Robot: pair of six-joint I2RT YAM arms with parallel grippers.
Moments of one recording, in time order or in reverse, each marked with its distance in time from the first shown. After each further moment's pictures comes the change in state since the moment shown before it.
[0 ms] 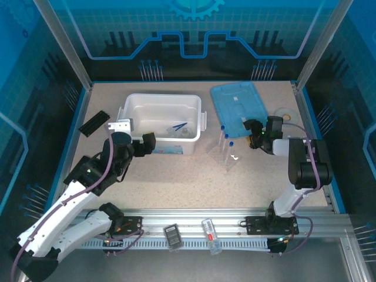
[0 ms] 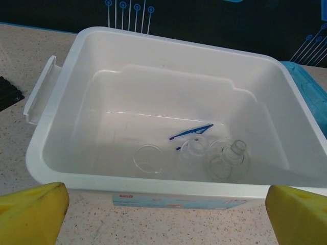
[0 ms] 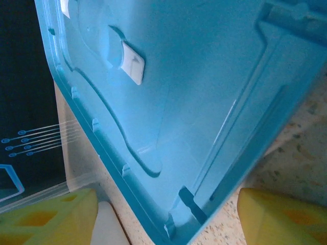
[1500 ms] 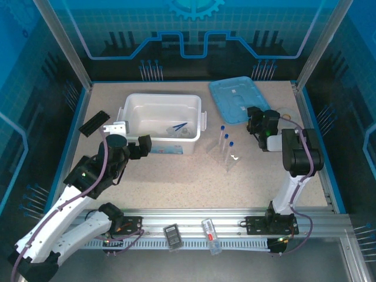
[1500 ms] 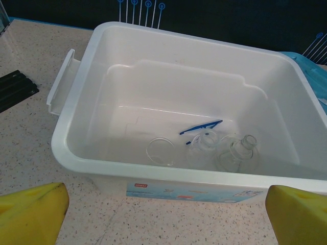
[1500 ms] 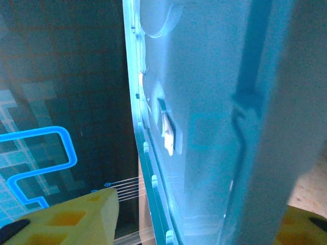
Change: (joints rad) left arm 0.024 -0.052 0.000 -0.065 0.003 -0.001; right arm 0.038 0.176 0.084 0.441 0.166 0.279
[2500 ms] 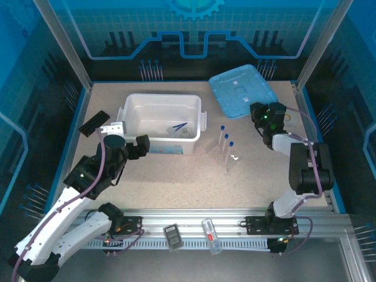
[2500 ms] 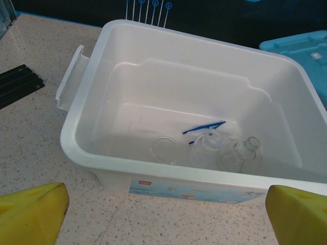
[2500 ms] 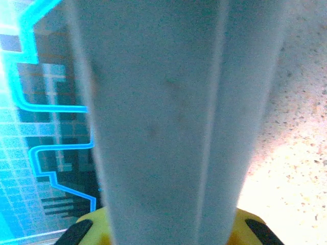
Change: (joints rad) left arm 0.015 -0.002 0.007 -0.022 0.001 -0.026; right arm 0.005 -0.297 0.009 -0.255 0.034 -0.198
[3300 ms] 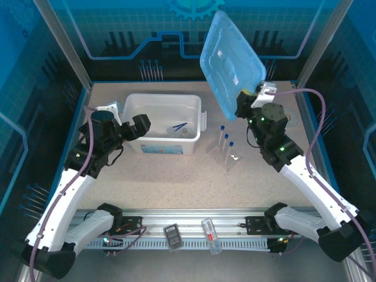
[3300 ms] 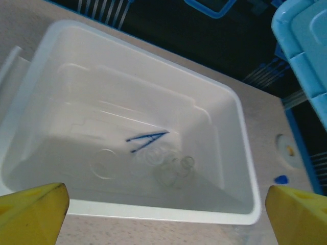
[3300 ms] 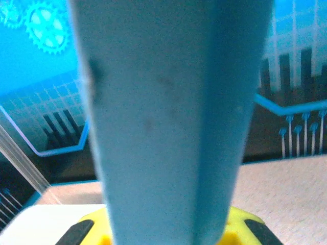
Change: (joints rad) left arm 0.287 0.198 0.225 0.010 0.476 -0.127; right arm 0.564 -0.575 0.202 -0.477 0.602 -1.020
